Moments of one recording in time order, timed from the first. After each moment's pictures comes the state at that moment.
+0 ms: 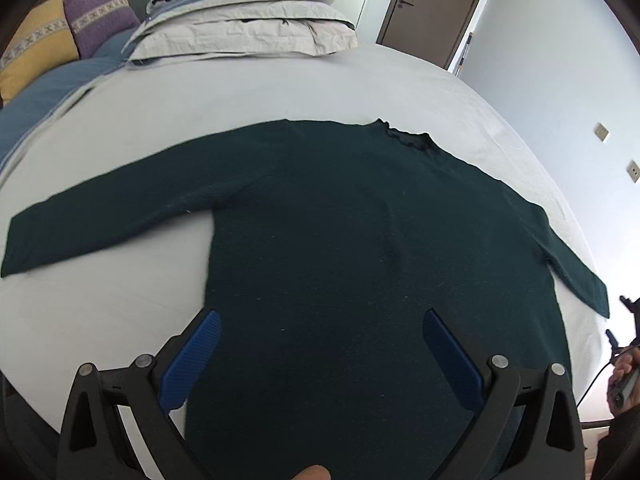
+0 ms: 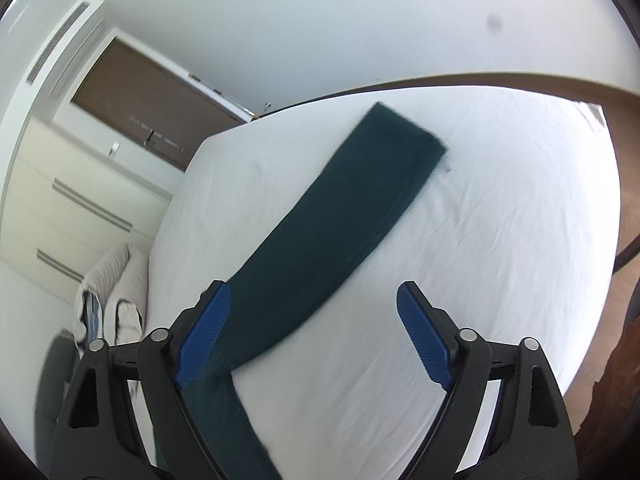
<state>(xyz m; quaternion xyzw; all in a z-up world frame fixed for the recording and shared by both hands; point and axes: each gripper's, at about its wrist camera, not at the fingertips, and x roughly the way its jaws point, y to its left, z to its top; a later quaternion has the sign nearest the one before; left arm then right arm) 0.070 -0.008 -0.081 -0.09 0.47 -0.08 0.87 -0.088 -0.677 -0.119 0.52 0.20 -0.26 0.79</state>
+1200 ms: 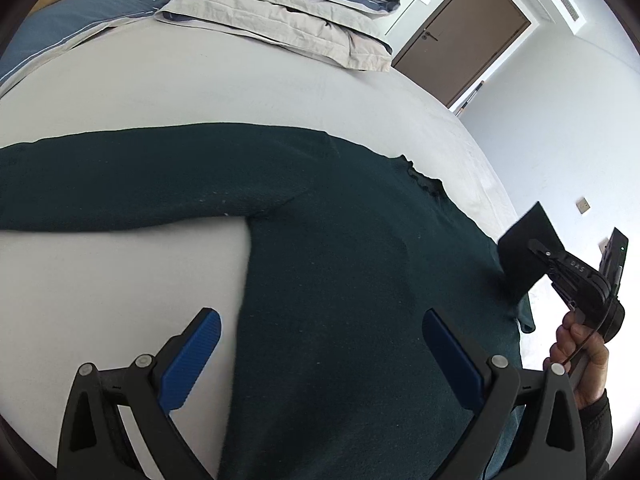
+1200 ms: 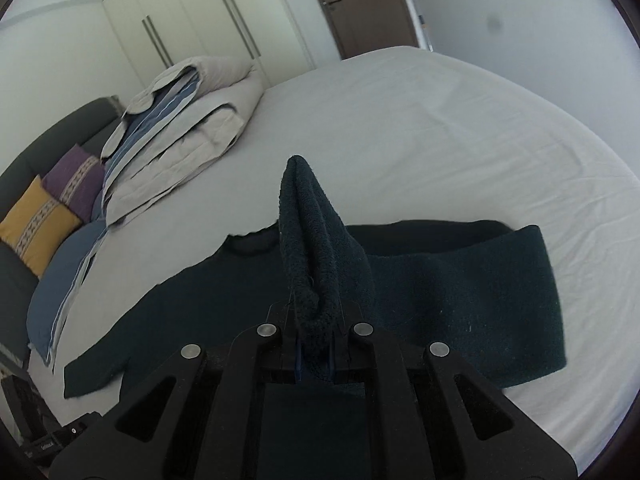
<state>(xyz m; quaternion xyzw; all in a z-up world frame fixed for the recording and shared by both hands) 0.092 0.064 -0.099 -0.22 0.45 -0.10 0.86 0.268 -0.350 -0.057 0.15 0.37 0.02 0.92</state>
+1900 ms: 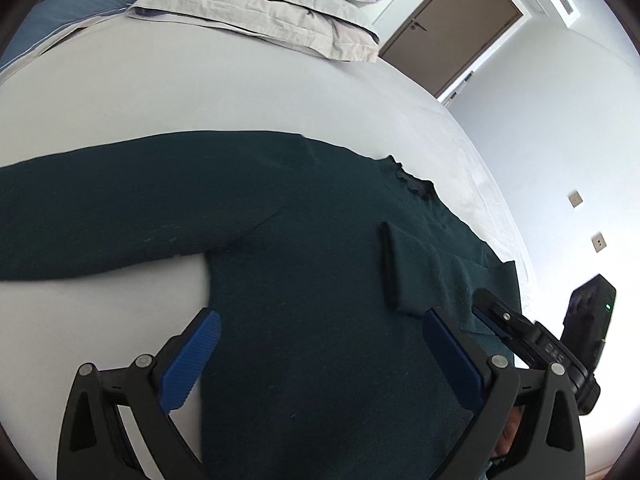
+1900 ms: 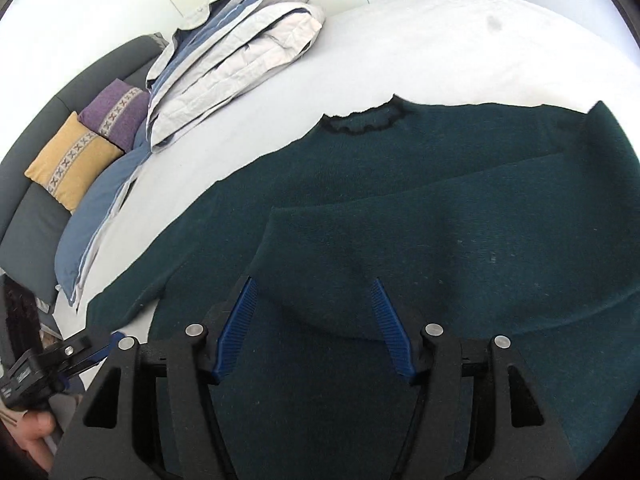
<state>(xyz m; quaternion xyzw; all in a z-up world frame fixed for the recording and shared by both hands) 0.149 0.034 -0.100 -0.21 0.47 -0.14 0.85 0.177 -0.241 -0.153 0.20 0.42 0.11 0.88</state>
